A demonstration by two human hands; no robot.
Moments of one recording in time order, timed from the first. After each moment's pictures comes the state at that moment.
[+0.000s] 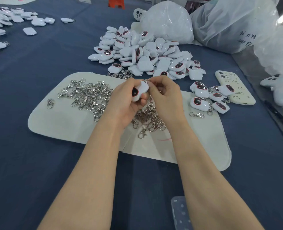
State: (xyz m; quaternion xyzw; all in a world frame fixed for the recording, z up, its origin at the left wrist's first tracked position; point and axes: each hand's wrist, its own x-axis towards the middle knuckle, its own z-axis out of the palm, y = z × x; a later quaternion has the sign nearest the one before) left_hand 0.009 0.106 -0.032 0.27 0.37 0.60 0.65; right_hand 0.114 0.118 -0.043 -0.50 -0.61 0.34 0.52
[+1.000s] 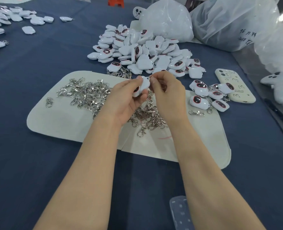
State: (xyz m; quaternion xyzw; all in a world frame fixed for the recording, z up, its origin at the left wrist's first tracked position) left_hand 0.007 0.108 -0.034 0.26 0.40 0.60 0.64; right_hand 0.119 0.117 -0.038 -0.51 -0.64 0.25 0.52
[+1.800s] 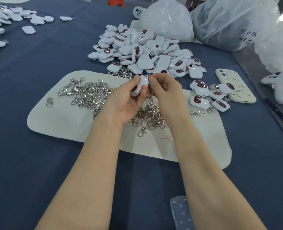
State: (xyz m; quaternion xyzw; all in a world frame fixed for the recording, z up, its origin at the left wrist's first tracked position) left_hand 0.004 0.109 -0.034 0.15 0.33 0.59 0.72; right_hand 0.117 0.119 -0.041 -0.47 -0.54 0.43 0.55
